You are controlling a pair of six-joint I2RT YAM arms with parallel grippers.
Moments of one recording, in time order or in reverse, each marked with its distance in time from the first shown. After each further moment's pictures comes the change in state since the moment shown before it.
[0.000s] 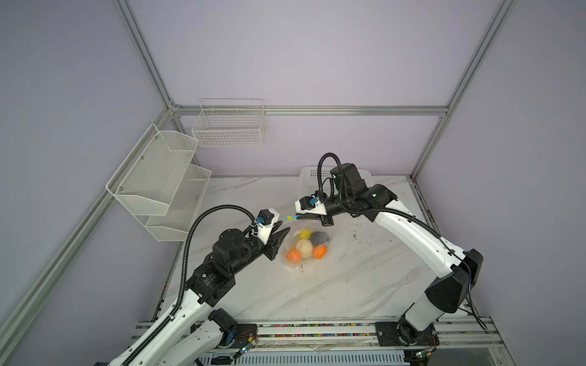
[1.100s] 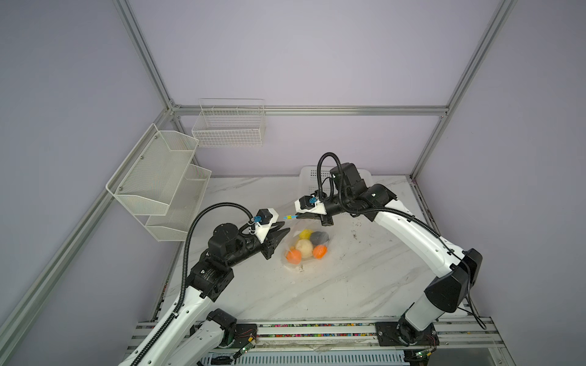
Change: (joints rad) left arm 0.138 0.035 -0.003 0.019 0.281 0.068; right arm 0.000 0.005 0.006 -0.001 -0.001 0.009
